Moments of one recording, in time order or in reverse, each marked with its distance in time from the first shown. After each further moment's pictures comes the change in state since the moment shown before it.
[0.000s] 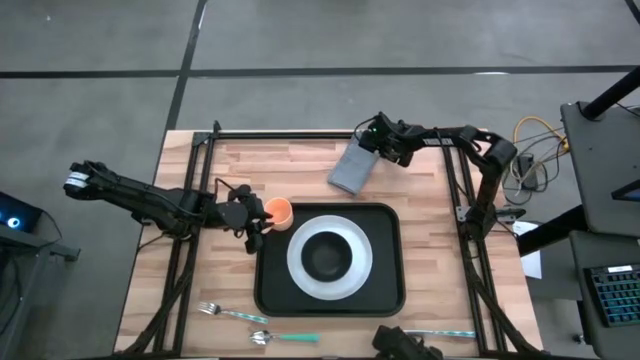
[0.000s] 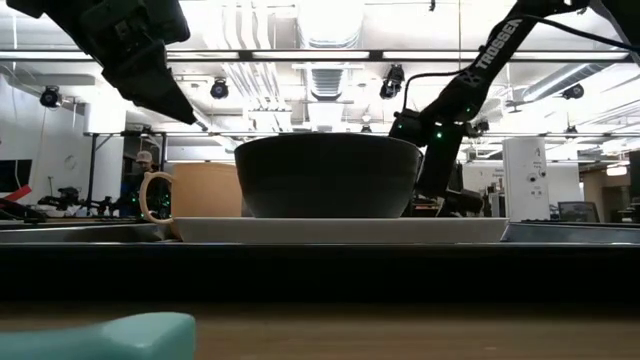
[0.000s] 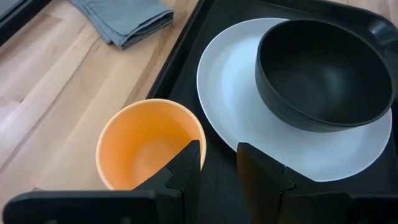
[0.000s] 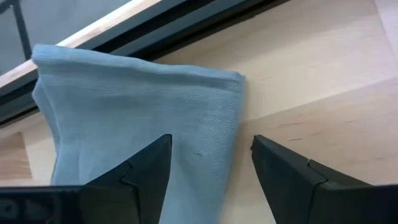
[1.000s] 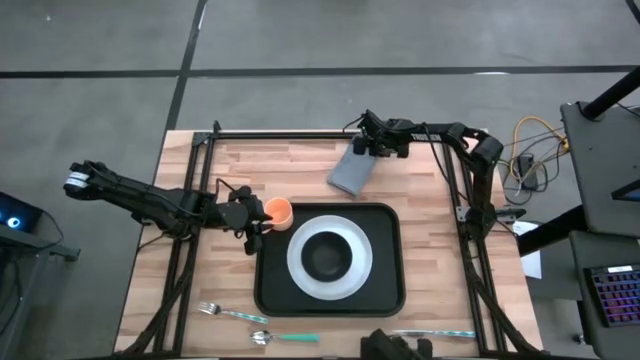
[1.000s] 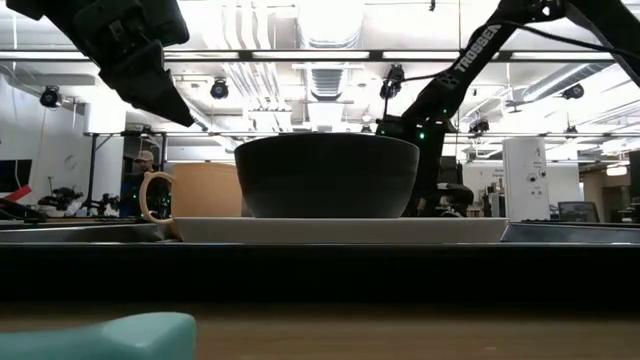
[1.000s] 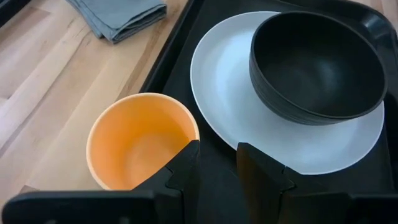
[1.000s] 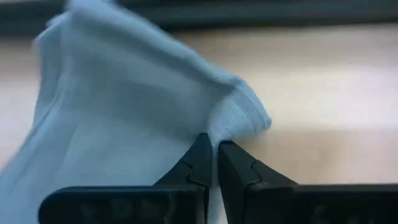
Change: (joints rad) left arm 0.000 0.000 -0.006 -0.001 0.030 0.001; right arm 0.058 0.096 0.181 -0.201 0.016 -0.278
